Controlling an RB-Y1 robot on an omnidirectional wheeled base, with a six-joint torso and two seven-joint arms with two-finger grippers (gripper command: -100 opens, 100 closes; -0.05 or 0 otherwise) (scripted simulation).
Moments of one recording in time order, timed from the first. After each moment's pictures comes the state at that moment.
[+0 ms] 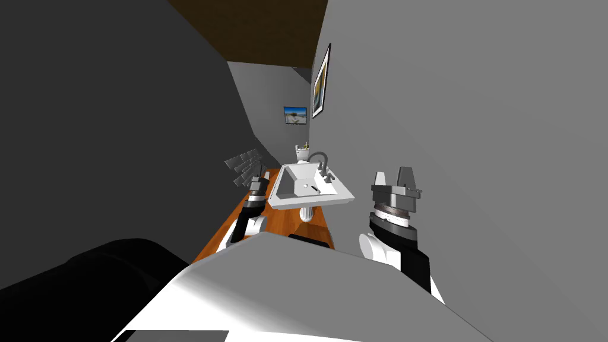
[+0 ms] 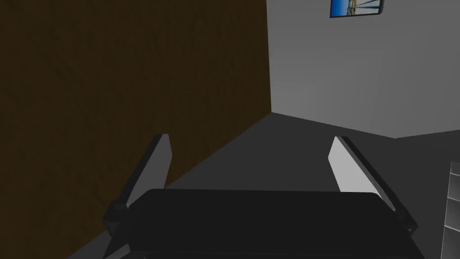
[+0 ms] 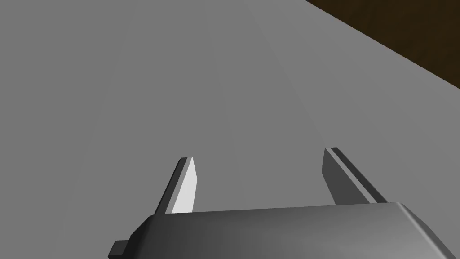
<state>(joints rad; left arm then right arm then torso) 0.51 0.04 0.07 -2.28 0.01 -0.45 -0.11 0.46 0.01 0.06 -2.39 -0.01 -0.48 0.13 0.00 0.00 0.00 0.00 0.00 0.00</state>
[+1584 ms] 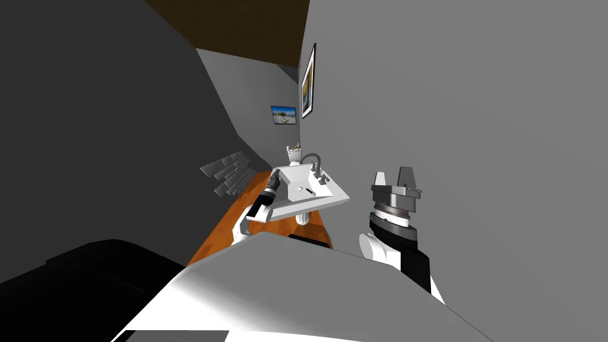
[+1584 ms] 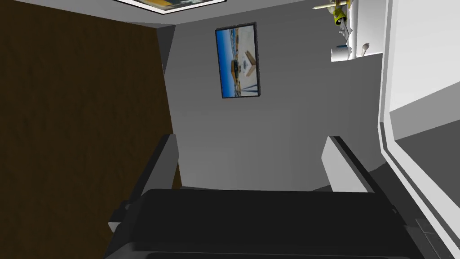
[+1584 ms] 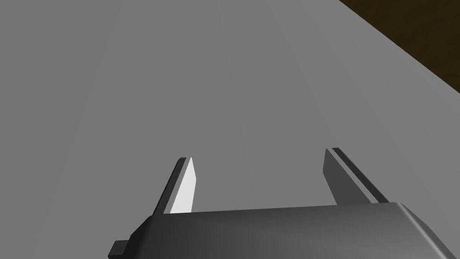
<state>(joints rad) 0.31 0.17 0.03 -2.11 0.05 -0.01 -0.07 0.46 0.01 0.06 -2.39 -0.01 -0.48 0.13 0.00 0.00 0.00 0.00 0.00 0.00</state>
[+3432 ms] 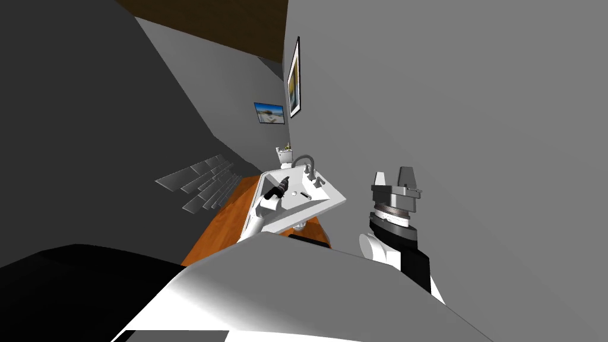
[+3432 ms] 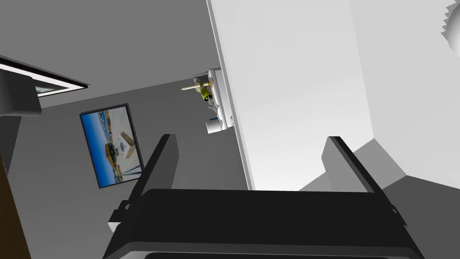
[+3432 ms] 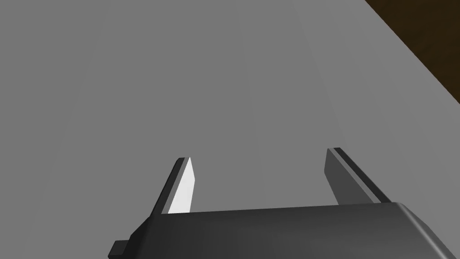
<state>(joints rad) 0.07 0.18 -0.01 -1.91 0.09 0.53 -0.02 0.46 0.01 0.06 -2.39 -0.01 -0.48 0.13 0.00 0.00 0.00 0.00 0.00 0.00</state>
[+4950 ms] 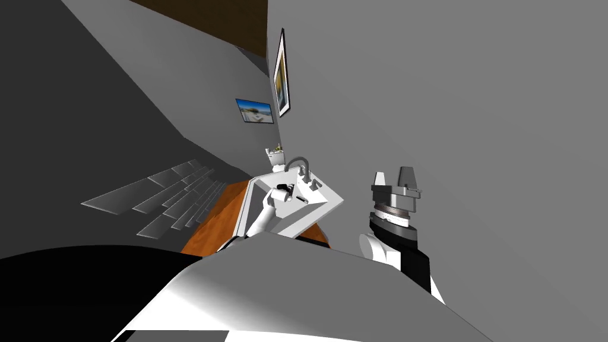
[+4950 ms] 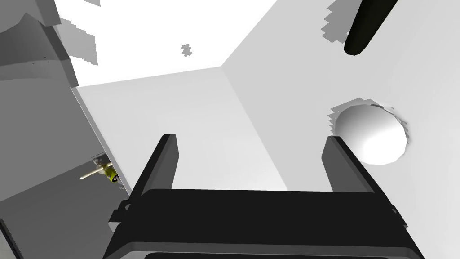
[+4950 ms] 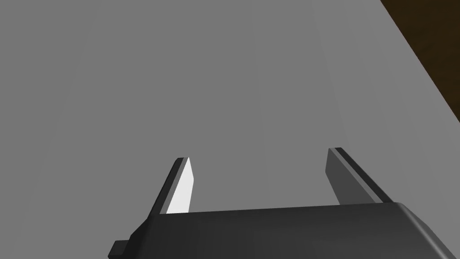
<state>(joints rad) -0.15 0.17 -0.05 -1.68 0.12 0.98 0.02 0.46 0.01 0.06 -2.39 -0.01 -0.48 0.13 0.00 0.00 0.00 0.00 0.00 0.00</state>
